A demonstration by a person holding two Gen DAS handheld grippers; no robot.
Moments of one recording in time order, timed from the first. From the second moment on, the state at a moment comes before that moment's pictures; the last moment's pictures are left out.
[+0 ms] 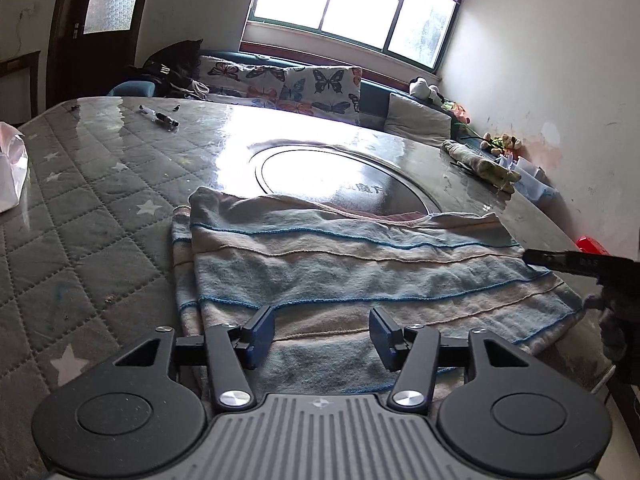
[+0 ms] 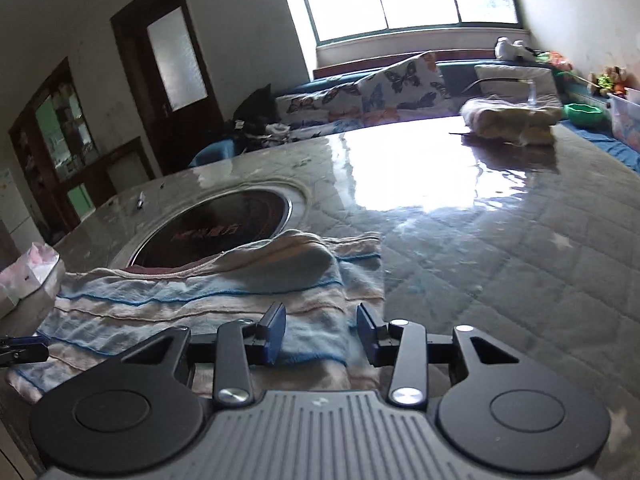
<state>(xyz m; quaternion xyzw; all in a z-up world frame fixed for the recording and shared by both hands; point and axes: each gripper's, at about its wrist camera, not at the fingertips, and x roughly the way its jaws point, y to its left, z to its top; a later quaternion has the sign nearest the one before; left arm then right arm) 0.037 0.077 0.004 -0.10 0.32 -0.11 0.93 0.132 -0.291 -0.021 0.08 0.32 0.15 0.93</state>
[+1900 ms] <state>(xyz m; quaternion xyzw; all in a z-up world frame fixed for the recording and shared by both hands) 0.035 0.065 0.002 -0.08 0.32 -0.12 0.94 0.135 -0.269 -0.012 0.03 0.29 0.14 0.95</state>
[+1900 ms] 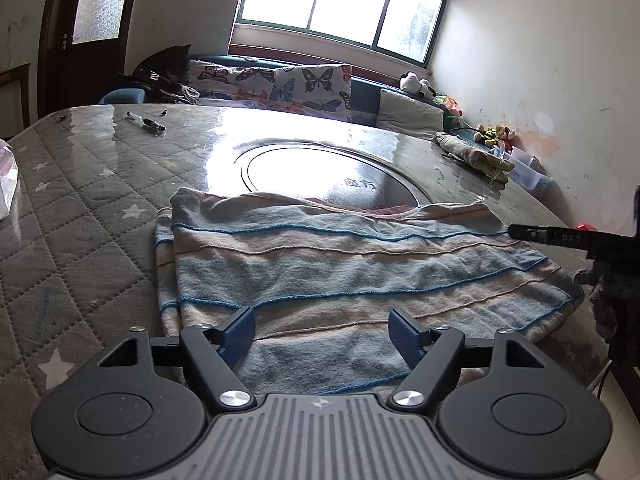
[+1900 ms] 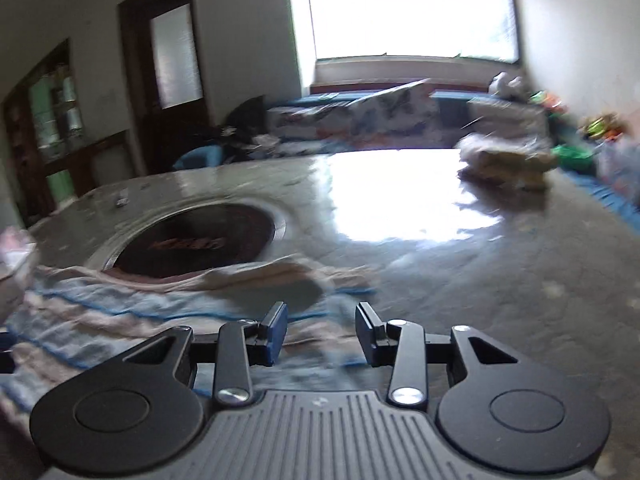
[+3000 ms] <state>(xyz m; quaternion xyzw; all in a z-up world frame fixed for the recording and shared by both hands) 0.033 0.070 0.006 -0.10 0.32 -0.13 0.94 0.159 -0.239 0.005 0.01 0.32 0.18 0.93</state>
